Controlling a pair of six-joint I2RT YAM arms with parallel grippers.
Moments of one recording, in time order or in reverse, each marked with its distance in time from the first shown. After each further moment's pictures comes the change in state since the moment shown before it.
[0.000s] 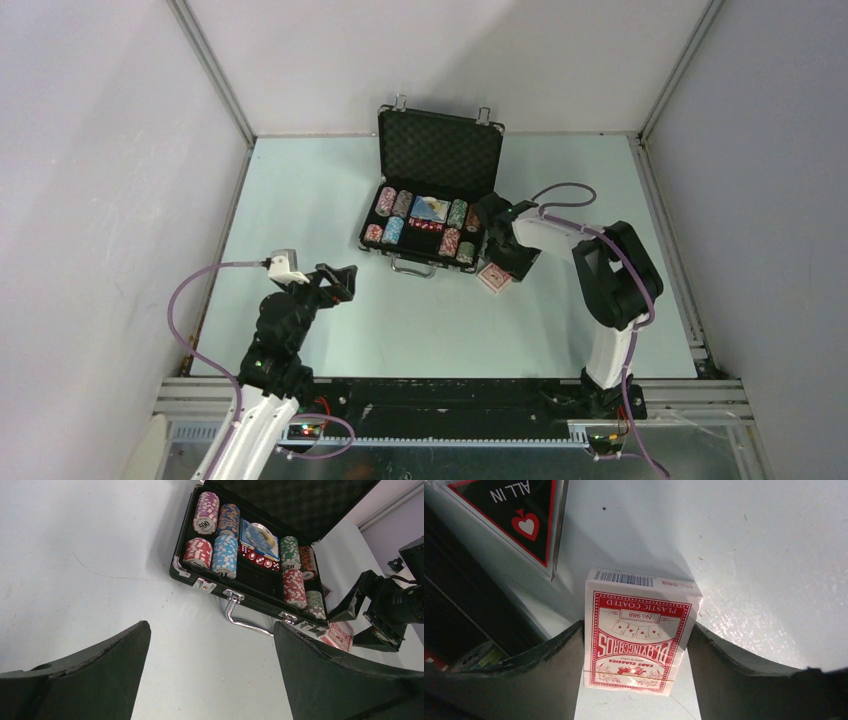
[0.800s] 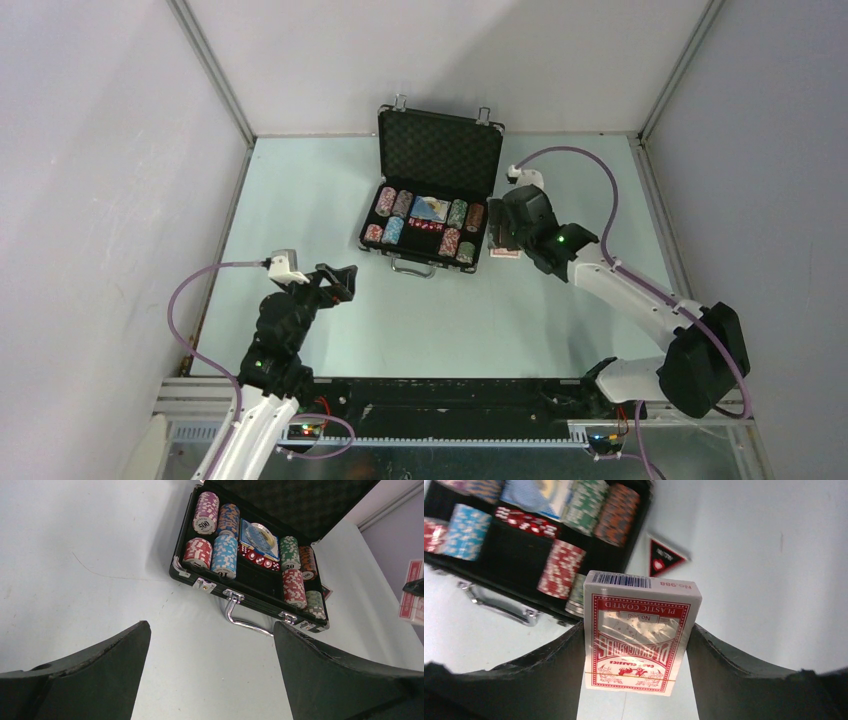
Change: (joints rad) left arm 0.000 -0.001 0.000 0.000 0.000 0.000; right arm 0.066 -0.543 -0.203 0.317 0.056 -0.737
